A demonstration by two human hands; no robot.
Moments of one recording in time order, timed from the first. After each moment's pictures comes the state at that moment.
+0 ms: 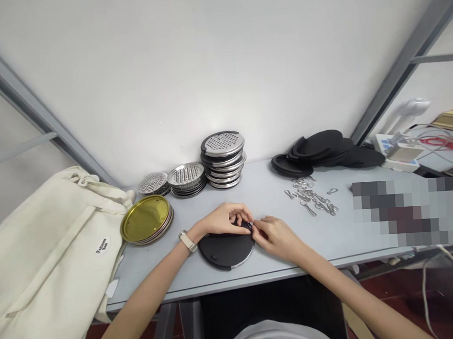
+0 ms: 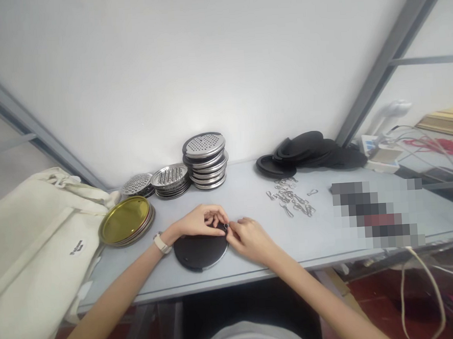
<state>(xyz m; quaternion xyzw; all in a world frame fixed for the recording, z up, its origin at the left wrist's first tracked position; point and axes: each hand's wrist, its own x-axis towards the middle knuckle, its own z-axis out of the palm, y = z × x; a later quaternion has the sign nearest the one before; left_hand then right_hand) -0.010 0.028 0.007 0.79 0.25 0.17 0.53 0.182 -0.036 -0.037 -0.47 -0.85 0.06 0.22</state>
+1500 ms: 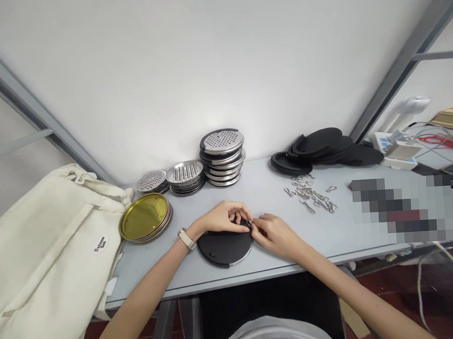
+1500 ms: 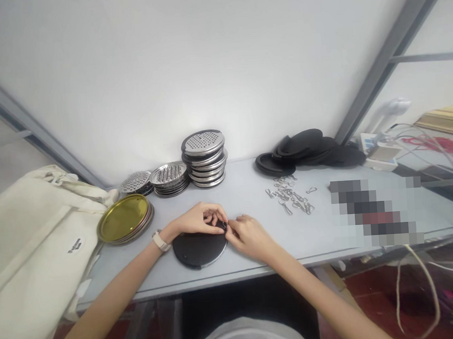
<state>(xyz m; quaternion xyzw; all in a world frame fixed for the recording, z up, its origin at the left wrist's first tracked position) -0.010 0.028 0.008 0.80 0.25 0.16 0.52 0.184 -0.036 -0.037 -0.47 -0.85 0.07 0.21</state>
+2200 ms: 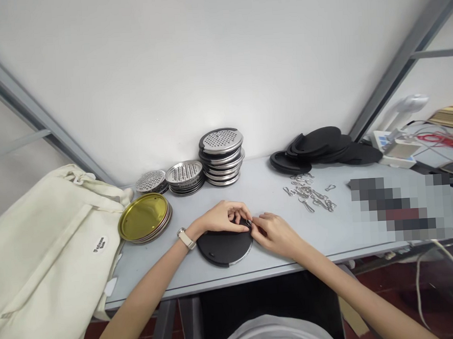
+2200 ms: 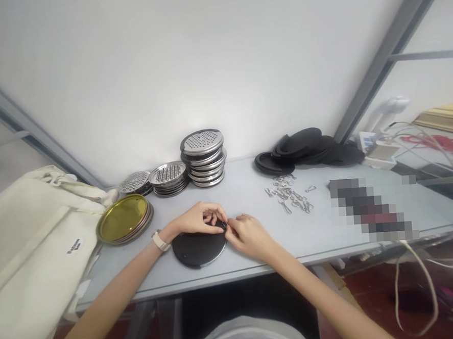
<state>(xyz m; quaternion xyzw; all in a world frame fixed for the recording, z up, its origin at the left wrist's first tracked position) -0.010 0.027 0.009 0.81 0.25 0.16 0.51 0.184 -0.037 -0.036 -0.48 -0.85 0.06 0.21</state>
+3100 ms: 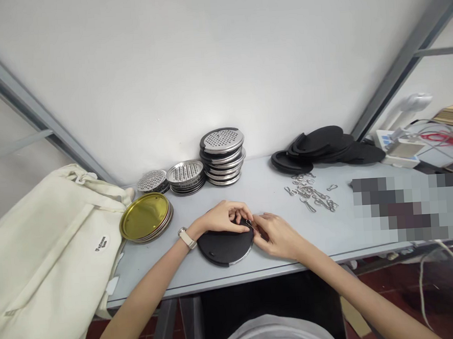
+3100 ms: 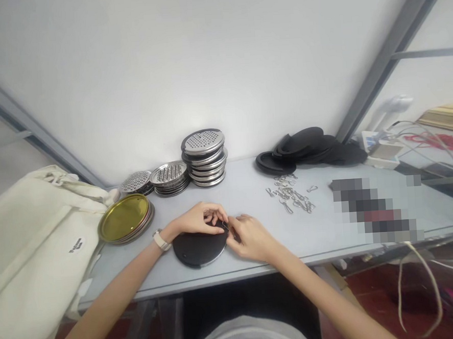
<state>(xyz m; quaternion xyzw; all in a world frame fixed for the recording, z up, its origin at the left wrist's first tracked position) -0.010 0.027 0.009 0.82 0.24 0.16 0.50 0.184 -0.040 -0.029 -0.43 -0.87 0.10 0.23</state>
